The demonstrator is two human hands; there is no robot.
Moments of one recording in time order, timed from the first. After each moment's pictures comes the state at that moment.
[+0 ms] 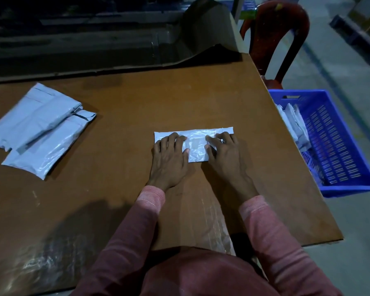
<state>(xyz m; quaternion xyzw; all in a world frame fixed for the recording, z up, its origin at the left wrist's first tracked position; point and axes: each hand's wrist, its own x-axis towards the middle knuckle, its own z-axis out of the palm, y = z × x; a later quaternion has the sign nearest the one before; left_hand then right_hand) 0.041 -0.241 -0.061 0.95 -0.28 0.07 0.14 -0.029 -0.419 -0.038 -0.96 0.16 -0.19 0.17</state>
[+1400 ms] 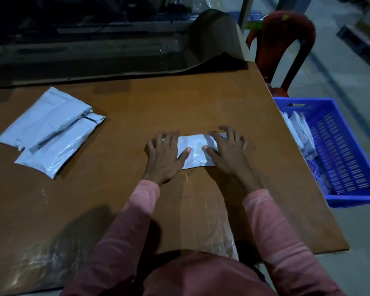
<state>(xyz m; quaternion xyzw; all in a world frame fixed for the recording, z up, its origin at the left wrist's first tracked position) 0.066 -0.224 -0.042 0.95 -0.26 0.03 0.16 -0.006 -0.436 -0.026 -0.98 0.10 -0.09 0.13</state>
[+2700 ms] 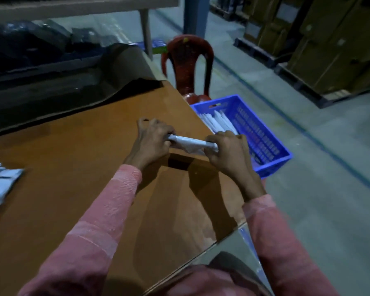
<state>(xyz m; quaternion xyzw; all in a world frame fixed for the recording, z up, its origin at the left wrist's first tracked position) 0.053 -0.372 0.066 0.83 -0.52 0.08 0.18 -0.140 -0.522 0.071 -0.95 0.25 -0.18 0.04</state>
